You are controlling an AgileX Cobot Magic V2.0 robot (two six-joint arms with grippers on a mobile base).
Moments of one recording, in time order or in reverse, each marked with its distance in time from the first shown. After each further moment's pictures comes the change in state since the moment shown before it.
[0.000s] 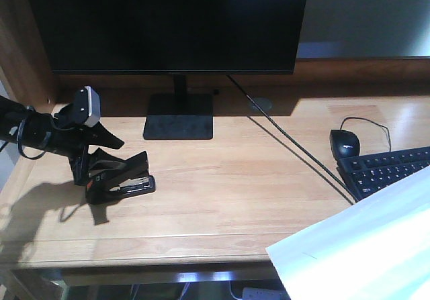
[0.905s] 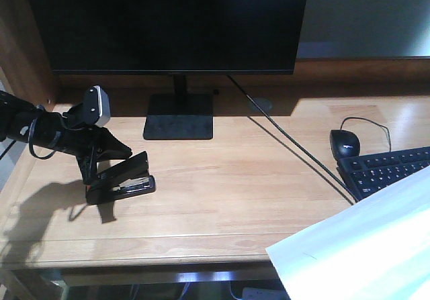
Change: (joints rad) left arm -0.041 -0.003 0.000 0.001 -0.060 -0.009; right arm 0.000 0.000 0.000 0.000 0.000 0.000
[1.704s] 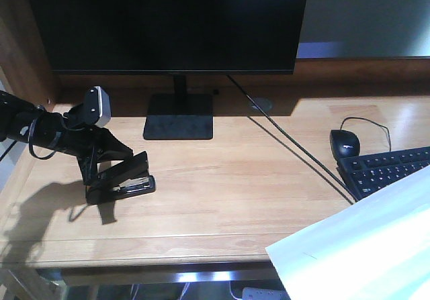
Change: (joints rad) left arm 0.000 0.000 0.000 0.000 0.017 0.000; right arm 0.000 0.000 0.000 0.000 0.000 0.000
